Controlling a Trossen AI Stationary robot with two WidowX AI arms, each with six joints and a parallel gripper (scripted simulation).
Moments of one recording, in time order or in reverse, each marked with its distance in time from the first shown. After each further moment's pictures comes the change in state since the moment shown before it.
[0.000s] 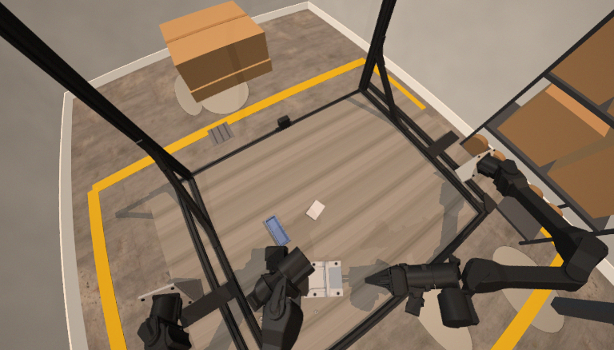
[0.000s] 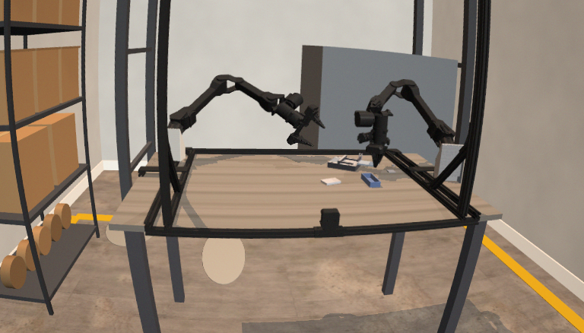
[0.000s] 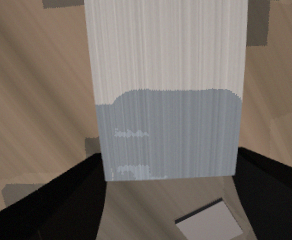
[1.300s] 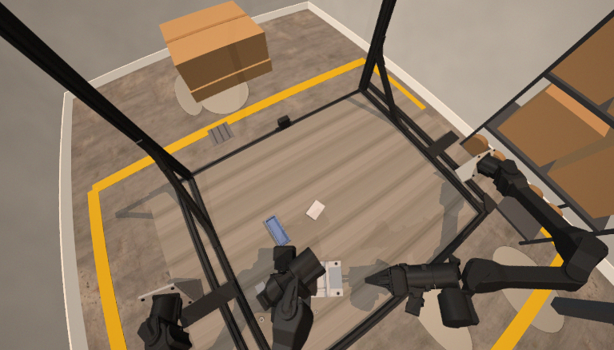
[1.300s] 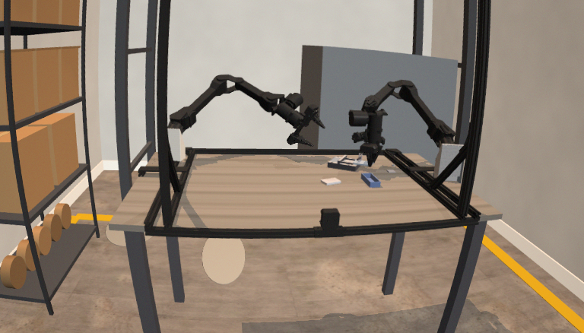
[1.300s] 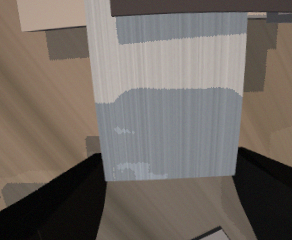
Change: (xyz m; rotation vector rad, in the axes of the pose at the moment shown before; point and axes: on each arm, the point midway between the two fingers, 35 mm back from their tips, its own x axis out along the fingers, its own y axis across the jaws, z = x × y) left arm 0.000 0.000 0.000 0.000 0.000 0.000; right arm 0.001 0.000 0.021 0.012 0.004 0.000
